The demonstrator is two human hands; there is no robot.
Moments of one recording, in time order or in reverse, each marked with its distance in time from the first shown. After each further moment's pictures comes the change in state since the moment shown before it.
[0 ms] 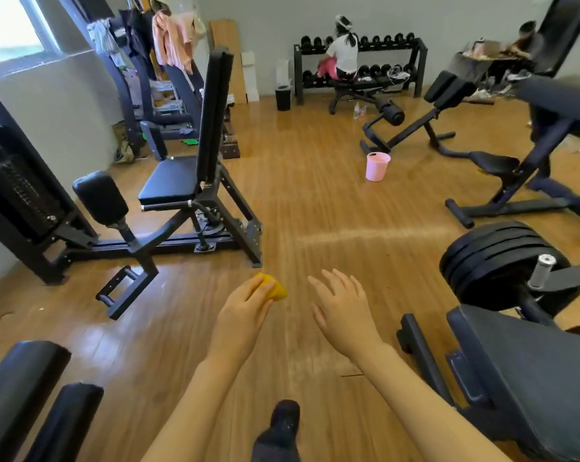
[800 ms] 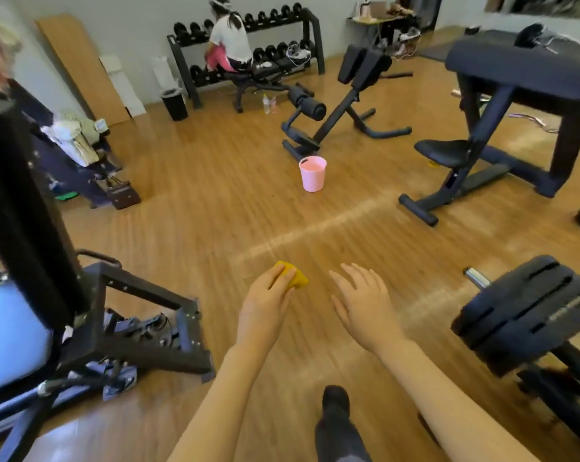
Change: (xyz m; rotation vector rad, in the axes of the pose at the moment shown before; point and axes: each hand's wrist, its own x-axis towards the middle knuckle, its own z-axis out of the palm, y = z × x) left_hand 0.614 -0.103 0.313 -0.155 -0.158 0.325; right_hand 0.460 0.356 0.184 -0.137 0.064 0.369
